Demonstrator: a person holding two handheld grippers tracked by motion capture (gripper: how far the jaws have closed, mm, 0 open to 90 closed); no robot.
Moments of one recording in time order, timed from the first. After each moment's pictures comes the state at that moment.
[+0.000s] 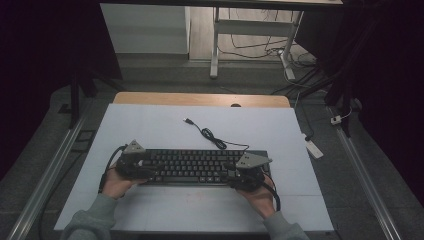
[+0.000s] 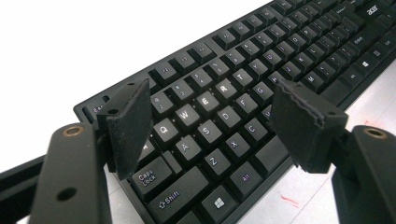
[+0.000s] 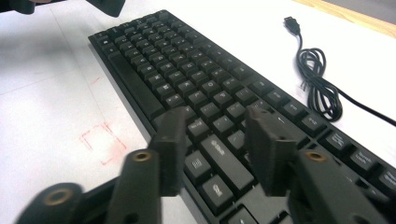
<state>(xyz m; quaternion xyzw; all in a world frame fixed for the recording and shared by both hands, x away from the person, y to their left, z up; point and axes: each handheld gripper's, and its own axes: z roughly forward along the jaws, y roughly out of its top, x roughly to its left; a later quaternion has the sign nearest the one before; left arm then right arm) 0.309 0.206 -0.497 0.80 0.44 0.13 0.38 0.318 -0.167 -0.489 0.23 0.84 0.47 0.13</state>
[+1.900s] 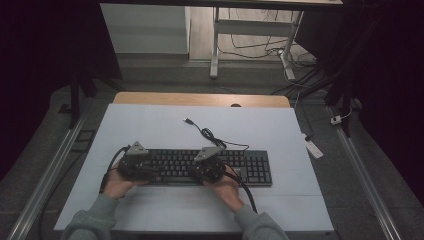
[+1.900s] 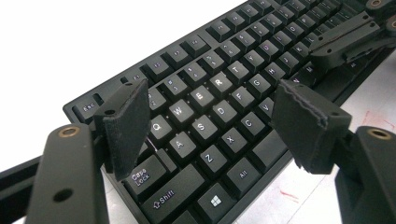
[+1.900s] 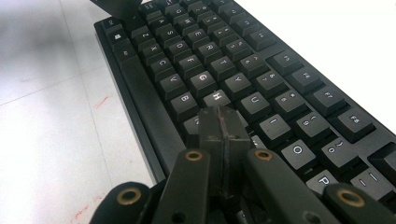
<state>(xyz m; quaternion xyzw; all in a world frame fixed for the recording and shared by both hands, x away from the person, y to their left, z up) 0.309 0.202 -0.500 0.82 0.42 0.13 0.37 0.348 -0.065 -0.514 0.20 0.89 0.40 0.08</state>
